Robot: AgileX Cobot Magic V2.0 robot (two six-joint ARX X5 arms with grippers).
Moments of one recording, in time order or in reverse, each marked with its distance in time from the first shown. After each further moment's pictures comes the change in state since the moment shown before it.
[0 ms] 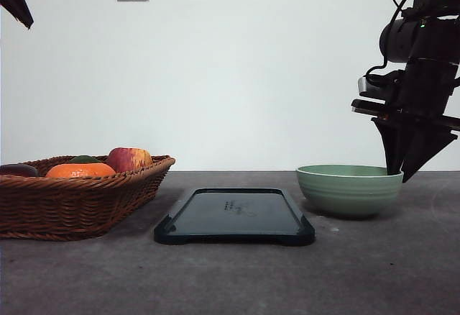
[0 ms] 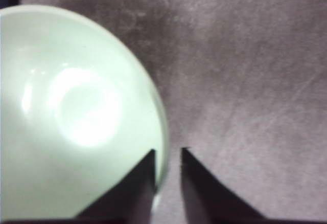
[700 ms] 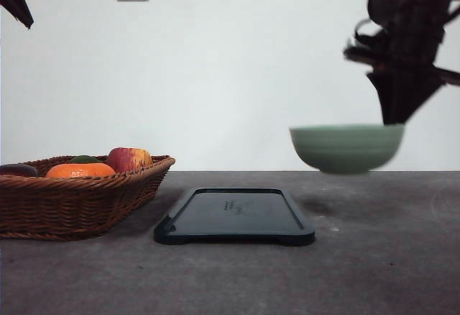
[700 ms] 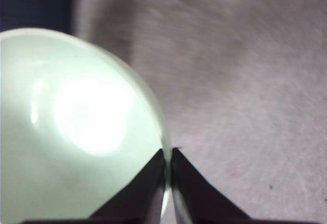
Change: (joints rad) left_arx 0.000 0.000 0.000 0.000 0.000 0.000; right_arx 0.069 0.000 0.296 -0.375 0.001 -0.017
